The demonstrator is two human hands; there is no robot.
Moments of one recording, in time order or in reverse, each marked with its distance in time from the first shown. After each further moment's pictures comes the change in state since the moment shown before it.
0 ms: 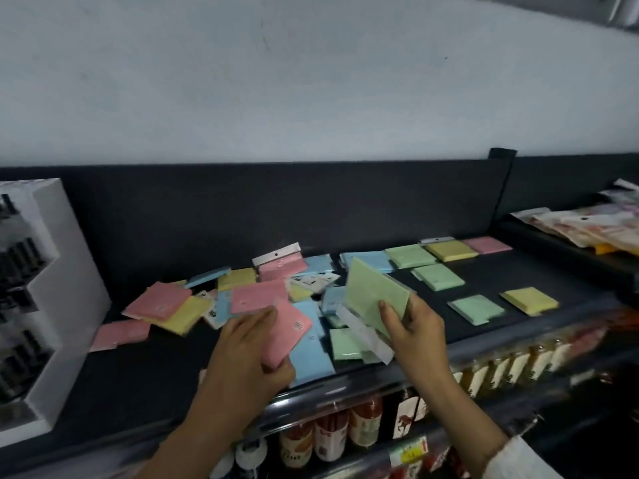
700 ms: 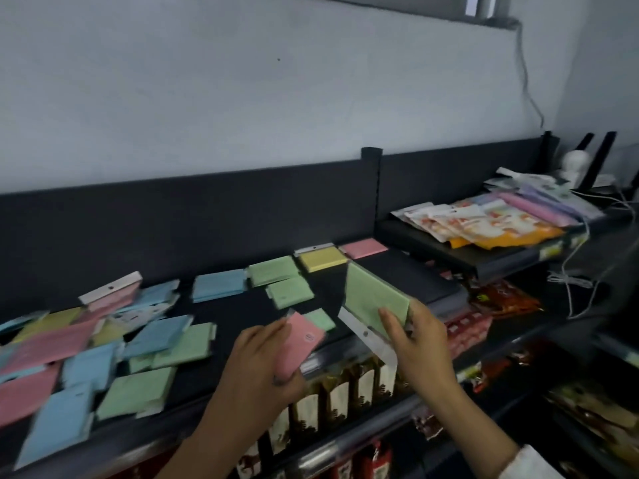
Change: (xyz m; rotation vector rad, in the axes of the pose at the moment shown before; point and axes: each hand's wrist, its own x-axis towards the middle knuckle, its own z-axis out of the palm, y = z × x) left_hand 0.057 0.252 0.184 -0.032 -0.165 0.166; right_hand 0.065 0.177 -0.248 -0.064 0.066 -0.008
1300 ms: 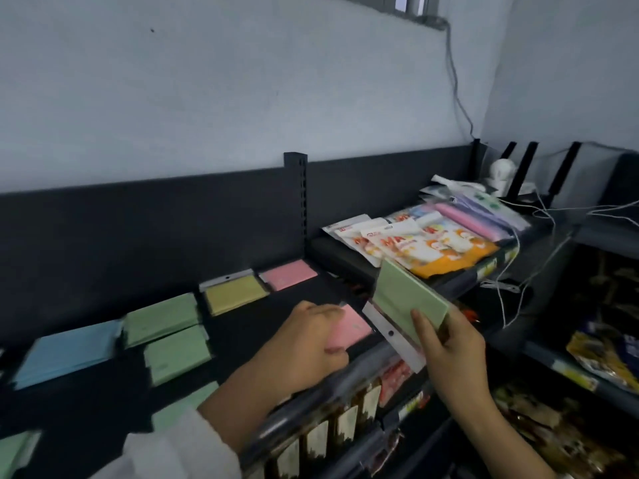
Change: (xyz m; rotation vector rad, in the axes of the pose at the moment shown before) left_hand 0.191 0.099 0.117 -0.057 -0.389 0.278; right_hand 0.088 0.108 -0.094 -0.114 0.271 0.081
